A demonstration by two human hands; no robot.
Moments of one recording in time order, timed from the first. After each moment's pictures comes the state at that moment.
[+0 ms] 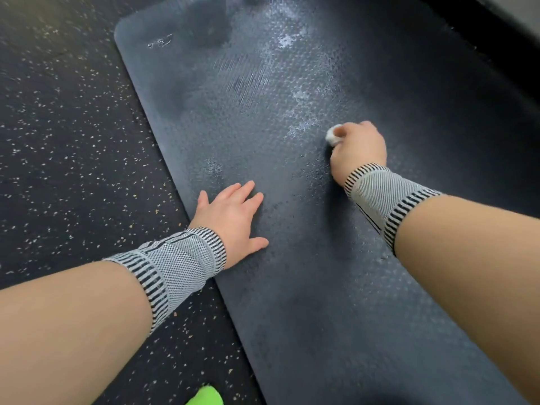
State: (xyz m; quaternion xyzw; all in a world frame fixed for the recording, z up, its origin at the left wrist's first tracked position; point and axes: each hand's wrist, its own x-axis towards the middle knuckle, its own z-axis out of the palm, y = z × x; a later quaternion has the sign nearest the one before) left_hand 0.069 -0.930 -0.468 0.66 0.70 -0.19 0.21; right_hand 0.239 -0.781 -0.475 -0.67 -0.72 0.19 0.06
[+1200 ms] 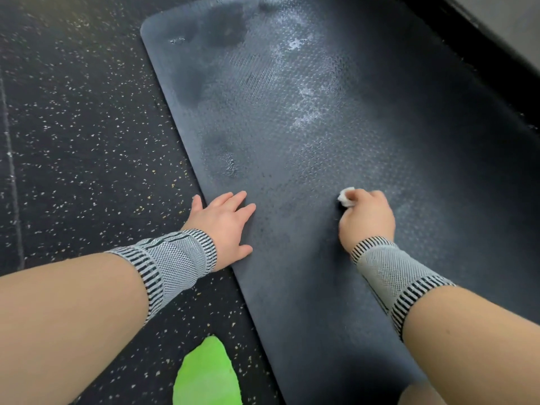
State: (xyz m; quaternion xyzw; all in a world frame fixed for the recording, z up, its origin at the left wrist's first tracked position) left_hand 0.068 -0.991 -0.455 0.65 0.69 -0.23 0.21; right_hand 0.284 -0.910 -0.478 -0.71 -0.67 0.21 0.06
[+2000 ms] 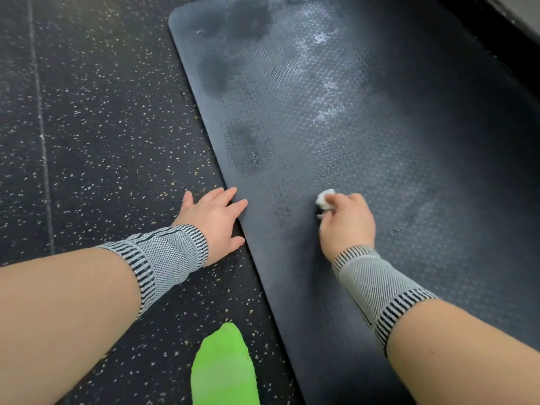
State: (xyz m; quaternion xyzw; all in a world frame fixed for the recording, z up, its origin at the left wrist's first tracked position) left_hand 0.036 -1.020 -0.452 0.62 0.72 -0.24 0.20; right_hand 0.237 -0.950 -0.479 -0.65 -0.71 0.26 0.09
